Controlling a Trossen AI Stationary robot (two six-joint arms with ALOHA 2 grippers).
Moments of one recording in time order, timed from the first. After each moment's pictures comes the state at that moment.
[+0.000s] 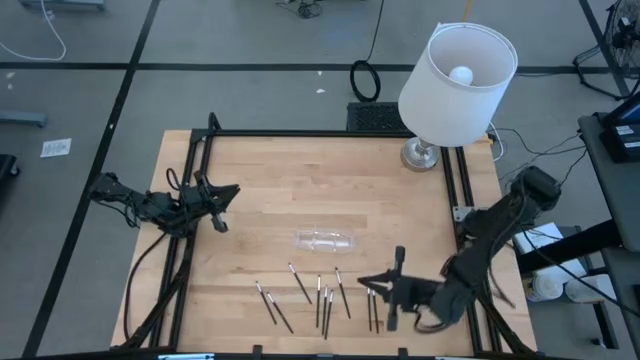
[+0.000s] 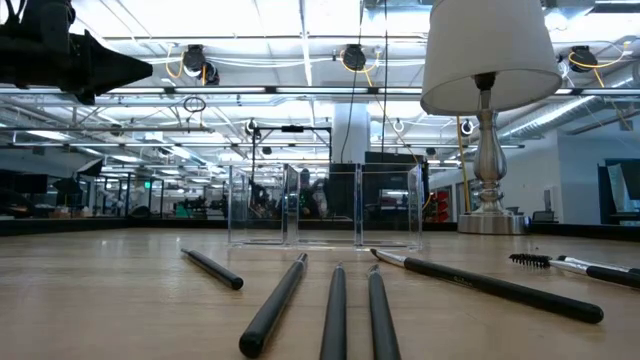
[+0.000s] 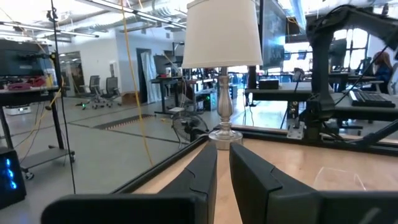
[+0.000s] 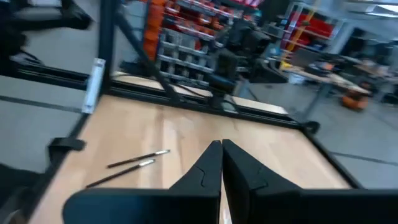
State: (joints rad) left arm -0.40 0.03 0.02 0.27 -0.84 0.21; right arm 0.82 1.50 1.01 0.21 0.99 0.00
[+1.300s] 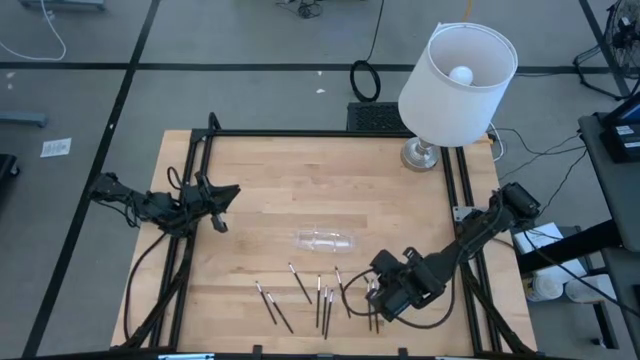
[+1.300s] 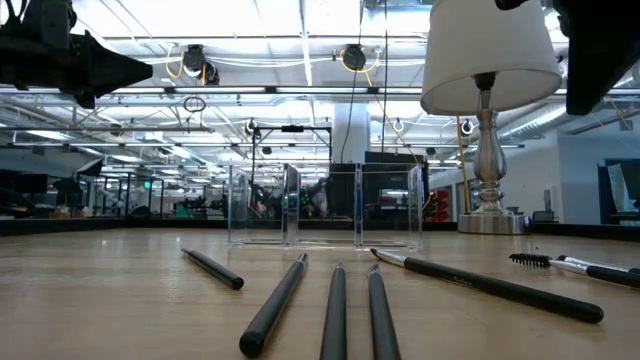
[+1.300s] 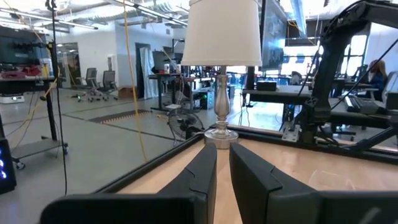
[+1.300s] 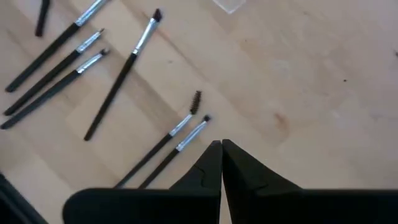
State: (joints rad) left arm -0.40 0.03 0.02 0.26 -0.84 0.14; right arm 0.65 1.72 1.35 -1.09 0.28 1.41
